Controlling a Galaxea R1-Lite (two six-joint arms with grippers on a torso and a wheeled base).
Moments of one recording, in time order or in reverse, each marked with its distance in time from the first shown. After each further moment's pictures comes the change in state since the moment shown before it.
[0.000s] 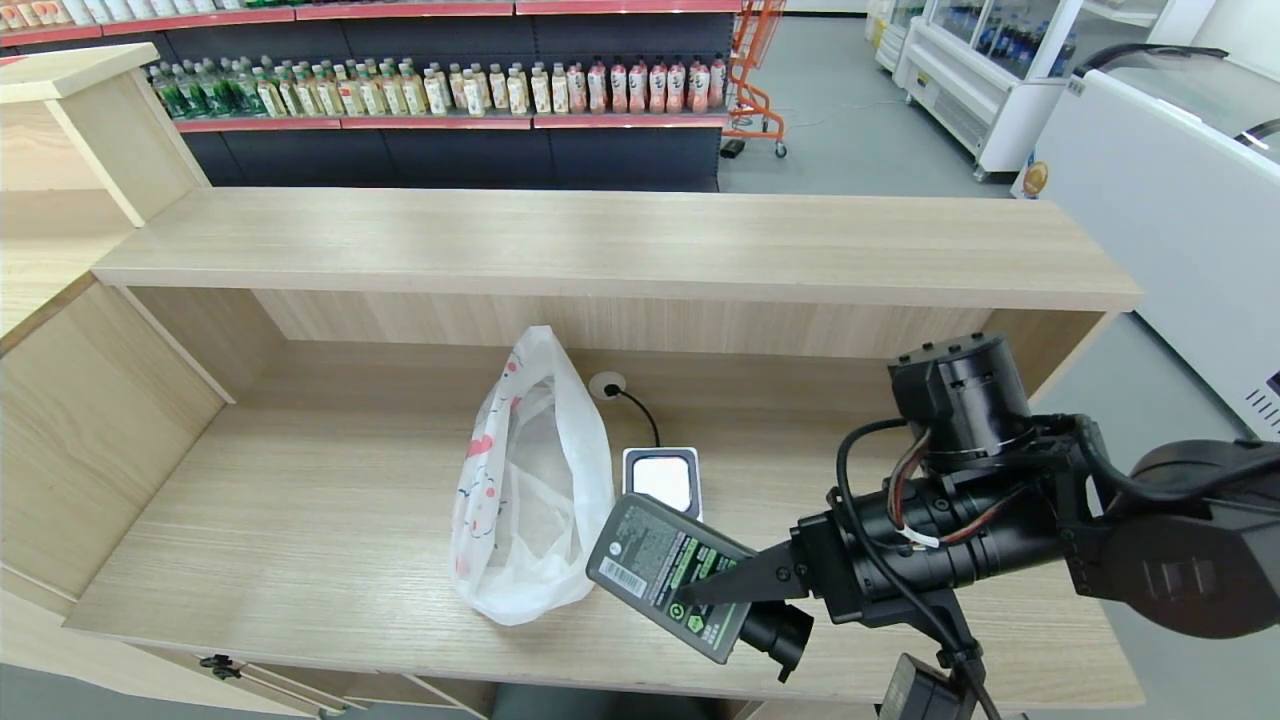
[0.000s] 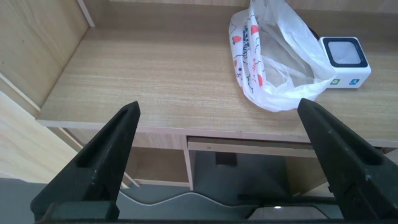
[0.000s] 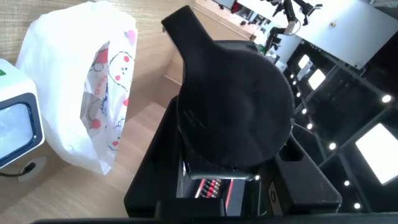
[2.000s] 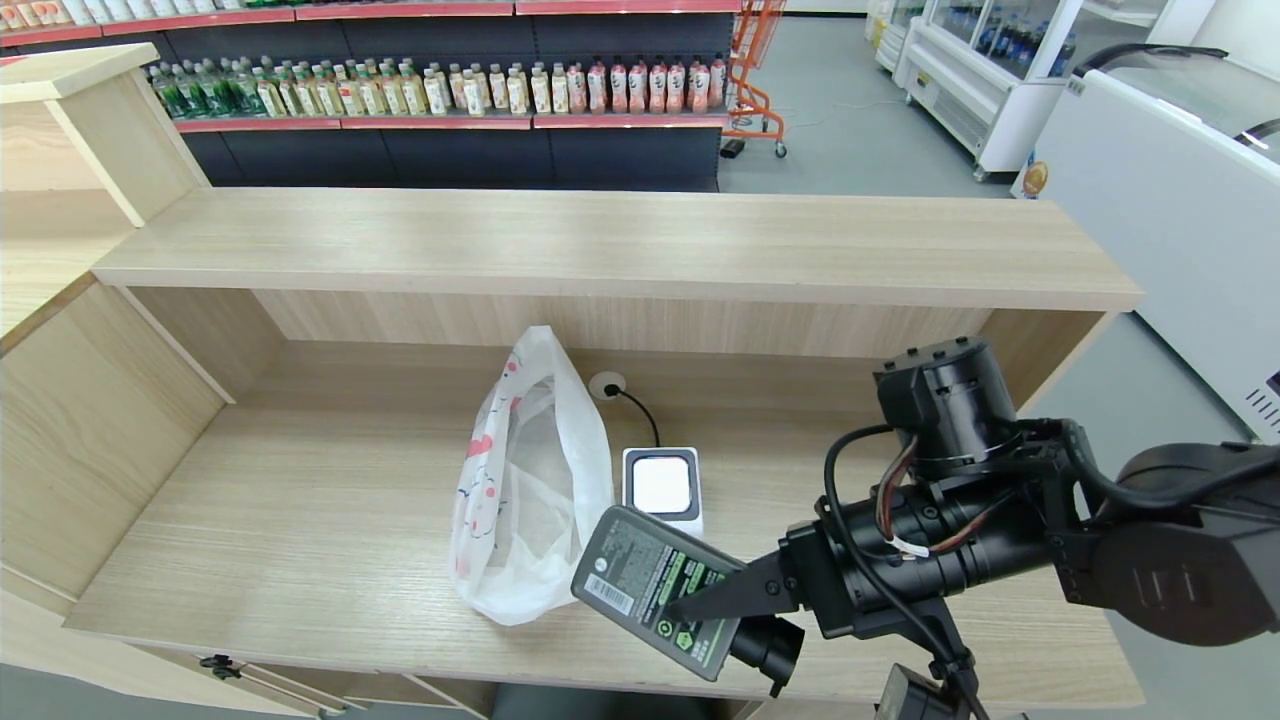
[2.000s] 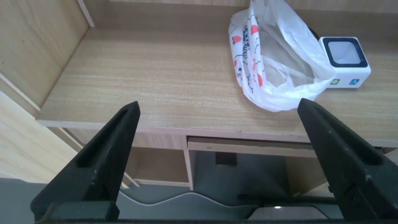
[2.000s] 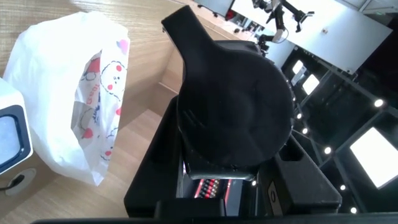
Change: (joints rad) left arm 0.000 0.000 0.000 0.000 0.000 0.000; right arm 0.030 0.010 -0.010 0.007 0.006 0.000
